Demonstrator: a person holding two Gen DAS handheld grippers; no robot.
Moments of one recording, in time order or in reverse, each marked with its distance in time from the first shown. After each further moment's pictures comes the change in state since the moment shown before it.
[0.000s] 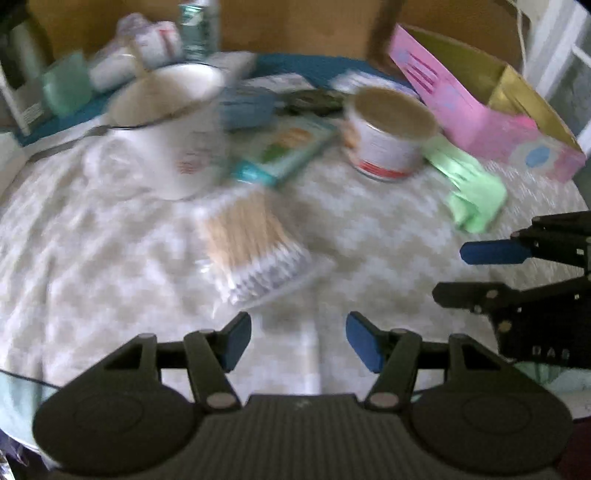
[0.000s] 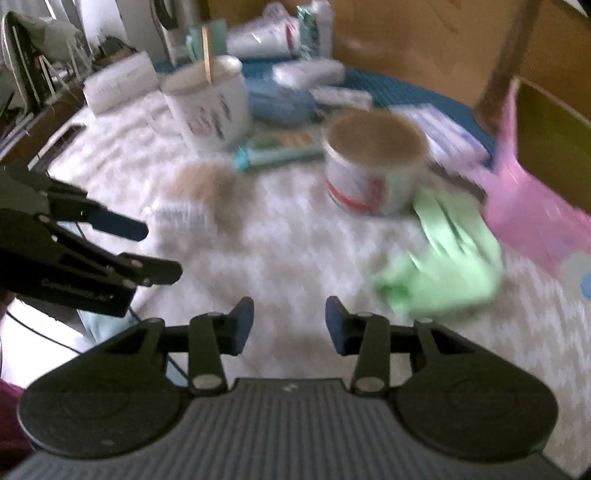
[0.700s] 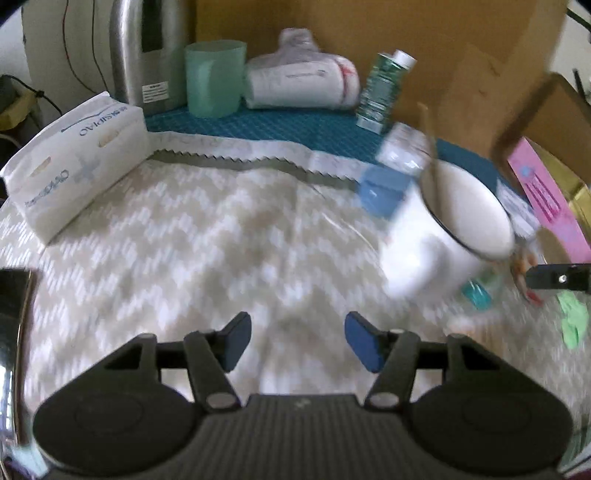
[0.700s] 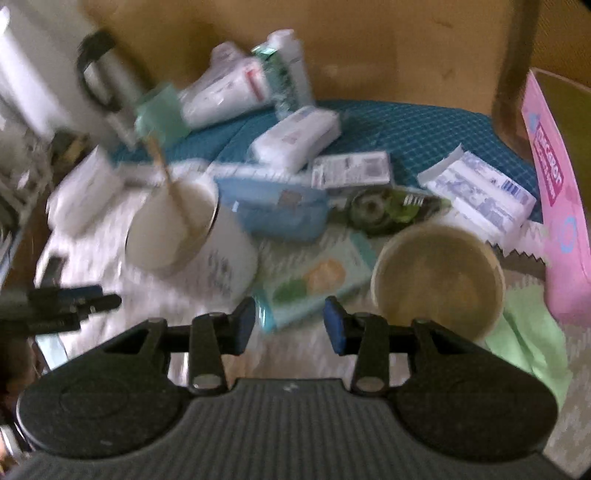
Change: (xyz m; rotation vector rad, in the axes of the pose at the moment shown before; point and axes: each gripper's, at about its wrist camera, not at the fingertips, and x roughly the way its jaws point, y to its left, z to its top) left arm -0.014 0.203 0.029 -0.224 -0.142 0.023; right arm 0.050 -0.008 0.124 0.326 -0.005 0.035
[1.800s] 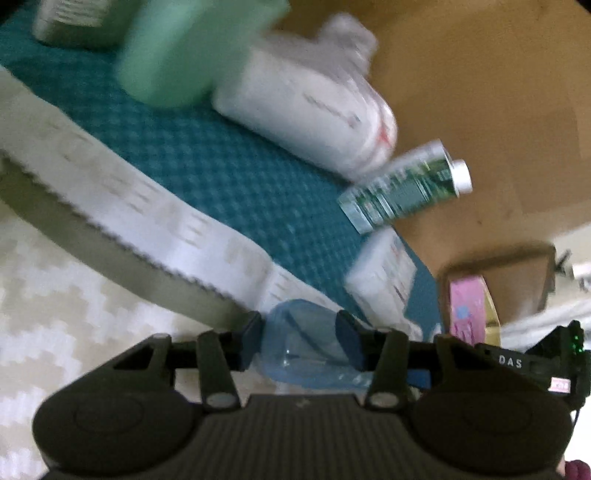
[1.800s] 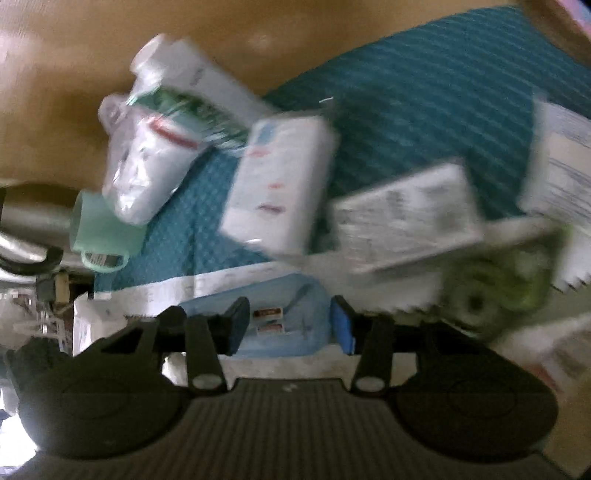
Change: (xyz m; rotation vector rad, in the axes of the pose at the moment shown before) left arm 0.136 0.066 0.136 -0.423 0.141 -0.497; right arm 0.116 -0.011 0.113 0.488 0.205 0.113
